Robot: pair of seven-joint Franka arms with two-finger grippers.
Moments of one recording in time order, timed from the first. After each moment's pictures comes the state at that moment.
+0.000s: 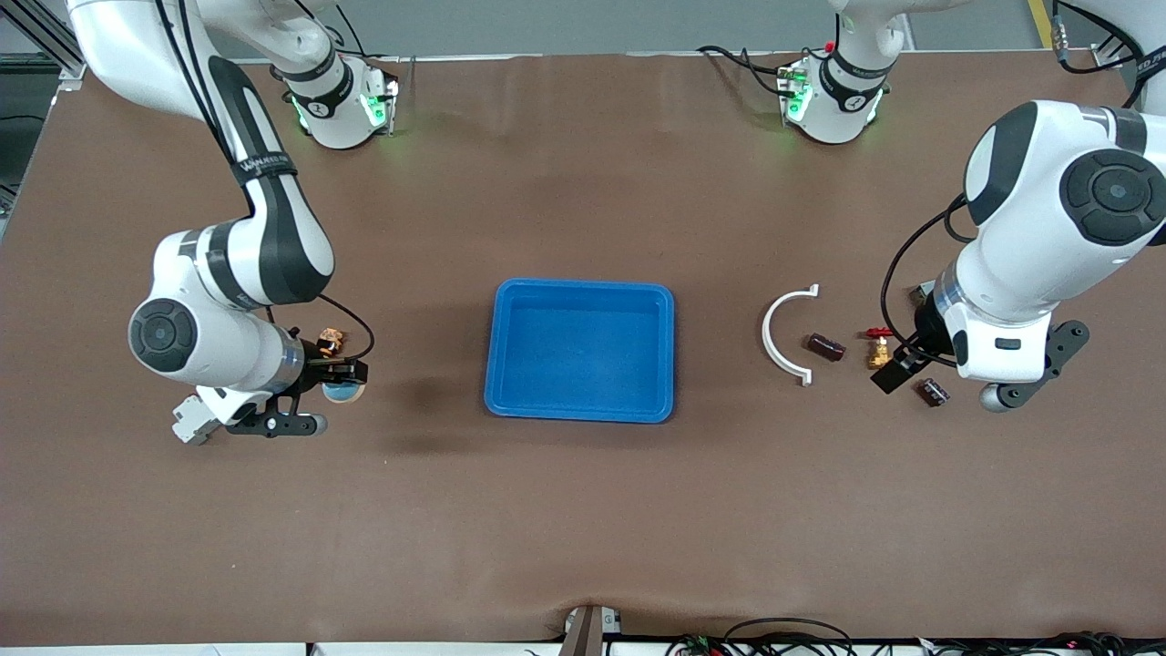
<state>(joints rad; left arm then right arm) 0.07 0.29 -0.35 -1.52 0.17 1.84 -0.97 0.24 0.45 -0.07 -1.72 0.13 2.07 0.12</state>
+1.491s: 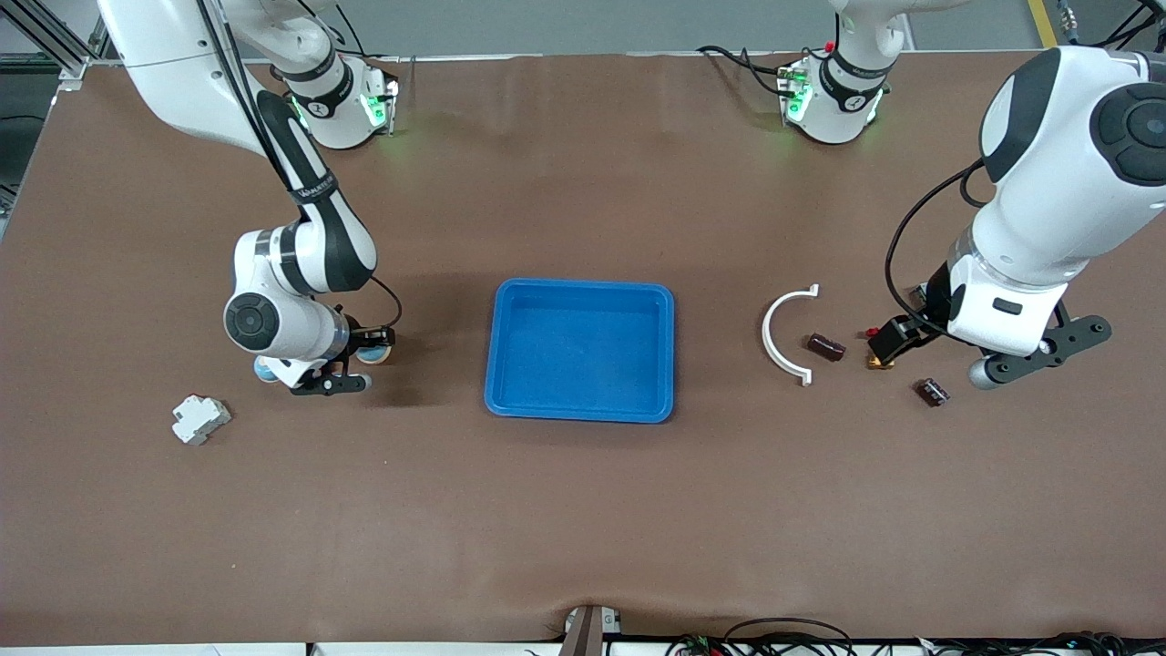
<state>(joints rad) 0.07 0.25 -0.37 -1.47 0.17 1.78 -0.66 0.26 0.47 -0.04 -2.01 0.13 2.23 0.07</state>
